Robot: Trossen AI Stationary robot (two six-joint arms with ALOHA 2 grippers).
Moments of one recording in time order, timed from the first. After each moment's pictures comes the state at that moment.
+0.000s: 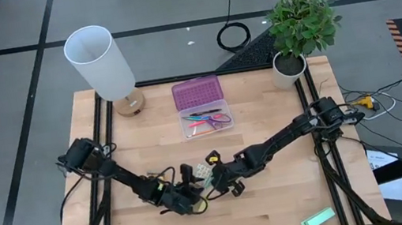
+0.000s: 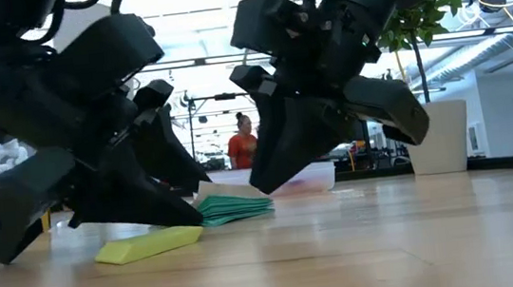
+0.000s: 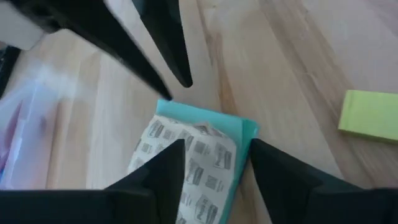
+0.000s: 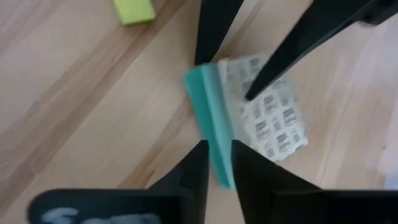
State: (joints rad) left arm -0.53 1.92 0.82 0.22 -0.60 0.08; right arm 0.30 1.97 1.19 -0.17 0.18 -0.42
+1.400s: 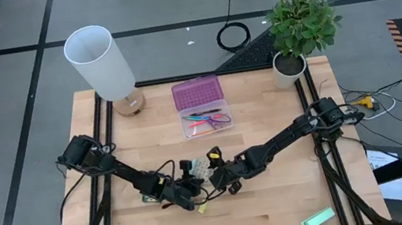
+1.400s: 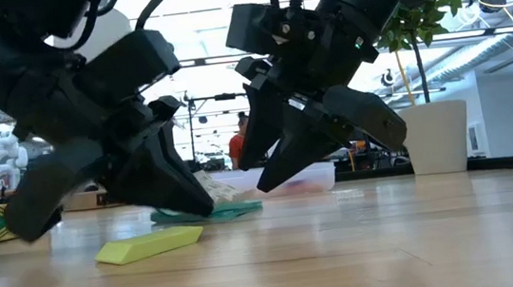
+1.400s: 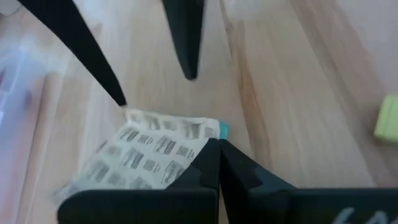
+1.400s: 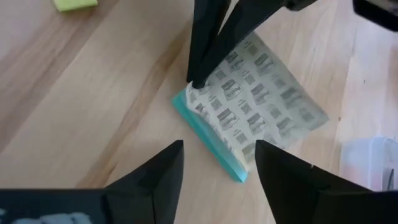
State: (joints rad) left arm -0.48 1.88 0.81 0.24 -0.52 0.00; right arm 0.32 1.97 1.19 -0.17 0.34 -0.37
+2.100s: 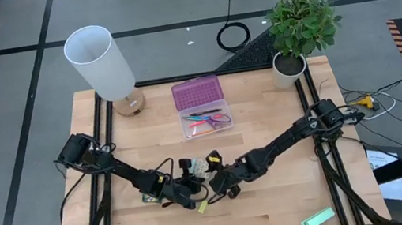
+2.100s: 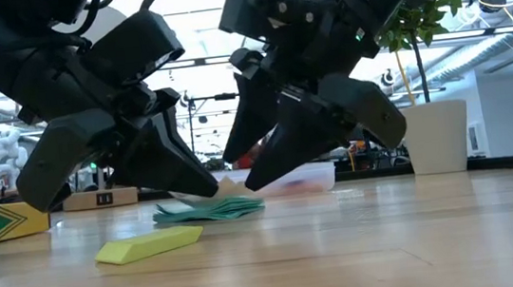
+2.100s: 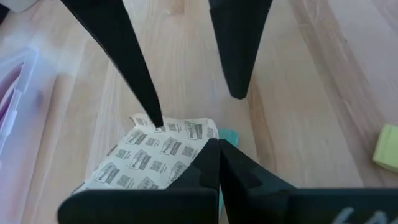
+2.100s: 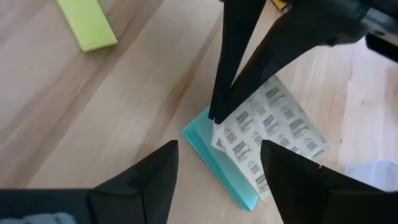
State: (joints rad) left arm -0.47 1.85 0.82 0.24 -0.52 -0.03; right arm 0.34 1.98 1.19 -0.09 0.34 -0.37
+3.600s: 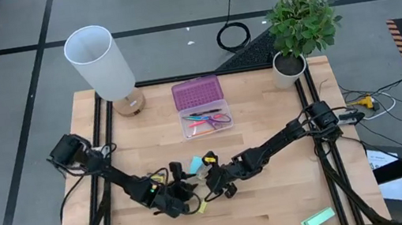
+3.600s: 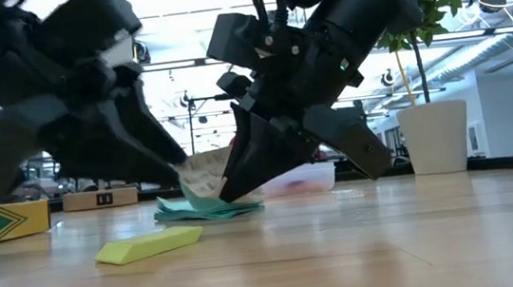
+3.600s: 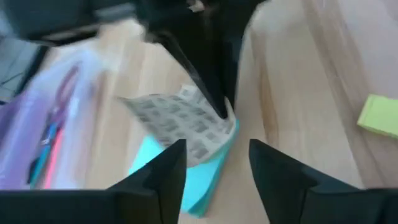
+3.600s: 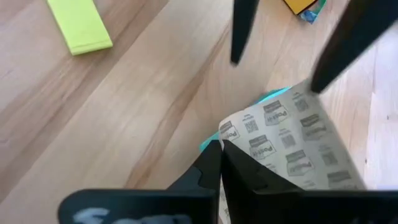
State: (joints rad) left arm -0.58 1.78 0.82 0.07 -0.73 -0.11; right arm 0.31 2.04 1.19 0.01 0.26 -0.41
